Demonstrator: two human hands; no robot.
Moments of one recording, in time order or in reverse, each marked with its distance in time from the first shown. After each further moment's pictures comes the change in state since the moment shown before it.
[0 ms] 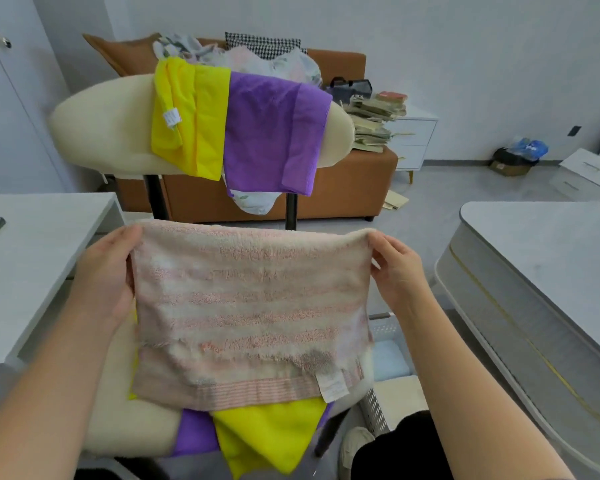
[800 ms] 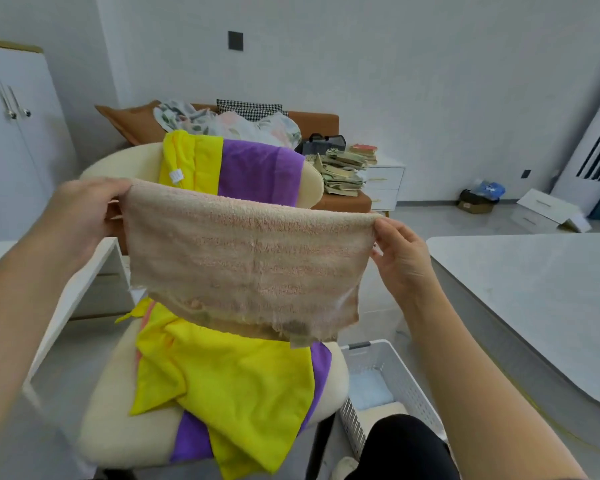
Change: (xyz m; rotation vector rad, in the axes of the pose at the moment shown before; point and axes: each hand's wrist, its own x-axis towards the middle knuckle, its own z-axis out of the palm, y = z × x) left_hand -0.013 0.135 0.024 0.242 -0.105 0.172; right_hand -0.064 -0.101 0.007 0.134 -0.158 -0.257
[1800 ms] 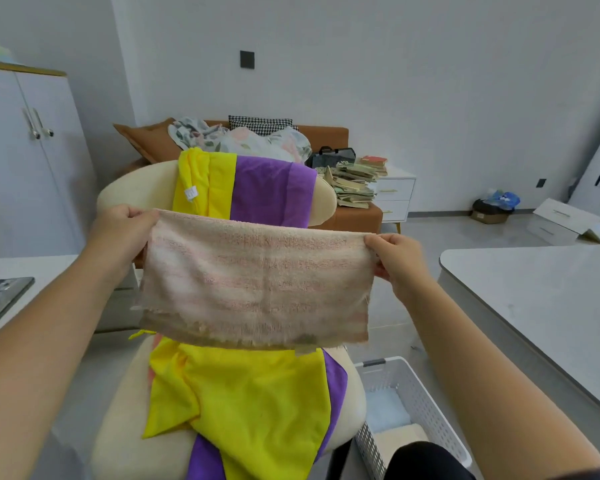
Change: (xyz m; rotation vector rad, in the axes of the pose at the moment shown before) left_hand 0.006 -0.006 0.014 0.323 0.162 -0.078; right_hand 0.039 0.014 0.022 -0.684 0.222 0.103
